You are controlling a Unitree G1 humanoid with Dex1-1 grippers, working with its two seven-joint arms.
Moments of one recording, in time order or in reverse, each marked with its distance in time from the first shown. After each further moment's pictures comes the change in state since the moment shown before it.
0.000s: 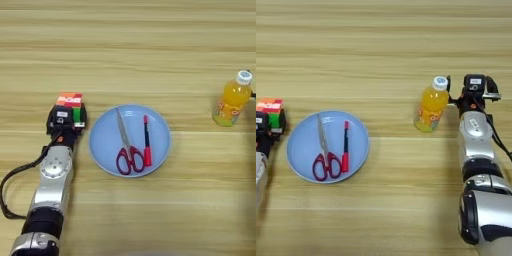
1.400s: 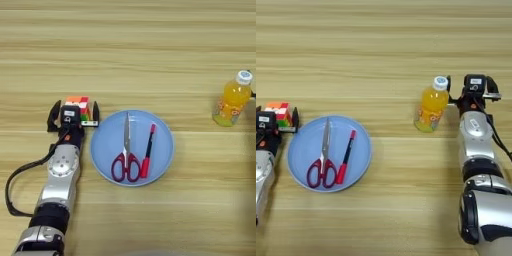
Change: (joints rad) left arm -0.042 -0.008 -0.016 0.081 0.000 -0.096 0.014; right arm 0.000 0.000 -0.004 -0.002 0.000 0.000 0.000
